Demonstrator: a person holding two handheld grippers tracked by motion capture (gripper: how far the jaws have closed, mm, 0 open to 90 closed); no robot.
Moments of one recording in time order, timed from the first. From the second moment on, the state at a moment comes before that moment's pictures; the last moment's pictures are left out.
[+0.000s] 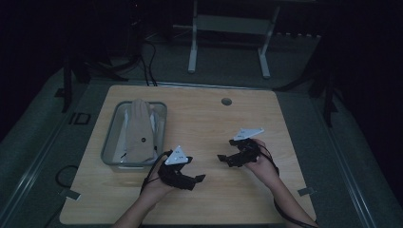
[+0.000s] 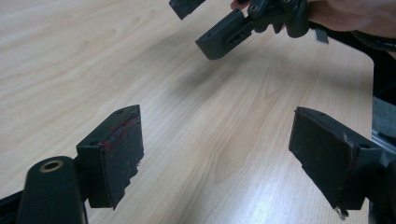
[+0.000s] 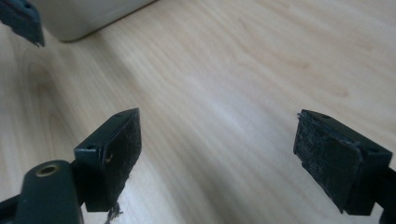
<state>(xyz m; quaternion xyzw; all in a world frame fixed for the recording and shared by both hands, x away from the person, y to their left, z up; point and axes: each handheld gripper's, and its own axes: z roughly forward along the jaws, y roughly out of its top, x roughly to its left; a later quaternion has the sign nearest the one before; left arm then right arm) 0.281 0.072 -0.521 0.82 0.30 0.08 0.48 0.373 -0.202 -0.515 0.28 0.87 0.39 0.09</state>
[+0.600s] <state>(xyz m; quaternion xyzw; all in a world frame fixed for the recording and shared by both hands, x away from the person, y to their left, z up) 0.275 0.061 -0.549 0.84 0.28 0.06 0.47 0.353 -0.246 -0.537 0.29 0.86 0.41 0.08</state>
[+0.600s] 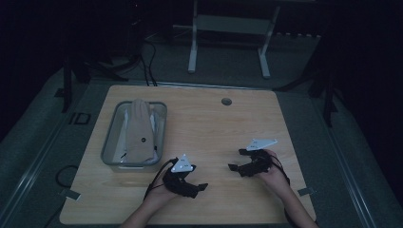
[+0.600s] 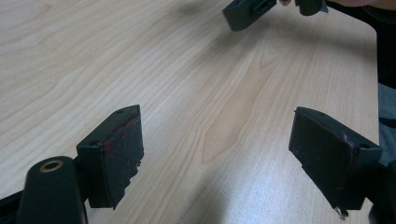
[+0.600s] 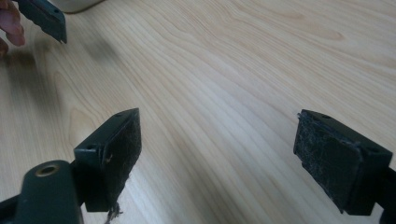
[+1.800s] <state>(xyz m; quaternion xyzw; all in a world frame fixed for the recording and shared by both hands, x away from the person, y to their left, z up) 0.265 0.068 -0.561 0.83 0.27 0.07 0.47 0.314 -0.325 -0.558 0.31 0.85 0.40 0.15</state>
